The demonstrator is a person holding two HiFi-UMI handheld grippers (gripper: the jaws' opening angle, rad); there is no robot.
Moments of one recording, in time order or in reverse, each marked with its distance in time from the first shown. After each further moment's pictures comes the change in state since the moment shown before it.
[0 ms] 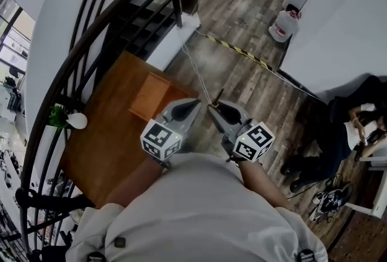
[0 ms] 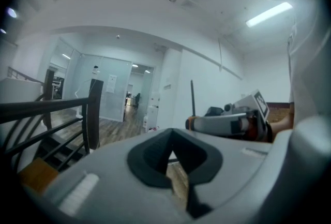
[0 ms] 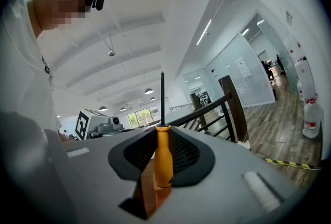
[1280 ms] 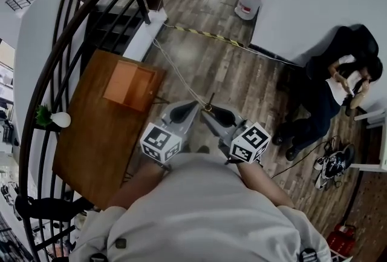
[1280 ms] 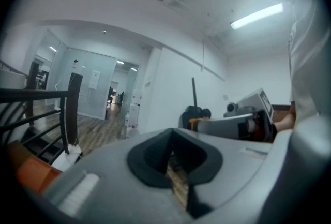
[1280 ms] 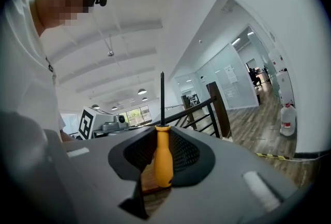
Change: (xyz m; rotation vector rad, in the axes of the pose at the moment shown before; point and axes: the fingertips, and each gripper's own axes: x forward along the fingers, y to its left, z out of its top) left arm -0.017 -0.252 -0.057 -0.001 -0.006 -0.152; right arm -0.230 0.106 -0.058 -0.021 -0.010 -0.127
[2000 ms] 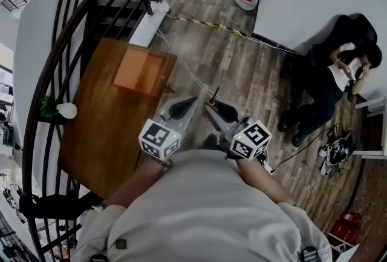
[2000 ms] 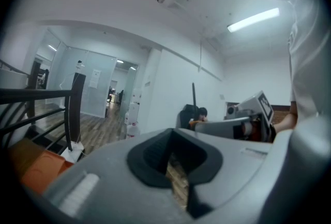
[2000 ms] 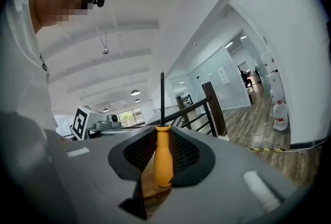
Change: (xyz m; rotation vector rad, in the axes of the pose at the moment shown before) left arm -0.112 0.008 -0.022 0.000 0.014 -0.023; right arm 0.035 0.085 -0.043 0.022 -0.029 -0.092
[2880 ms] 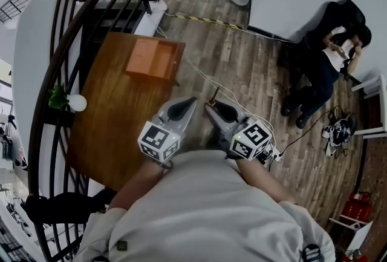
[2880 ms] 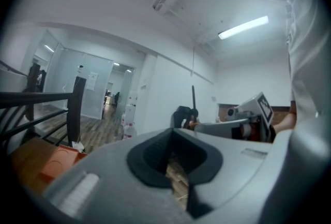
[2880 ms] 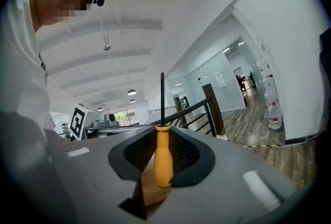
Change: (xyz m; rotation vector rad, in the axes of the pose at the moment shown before) left arm -0.185 -0.038 -0.015 0.017 -0.026 -0.057; right arm 0.009 0.180 -0.049 -0.022 -0.021 -0.082
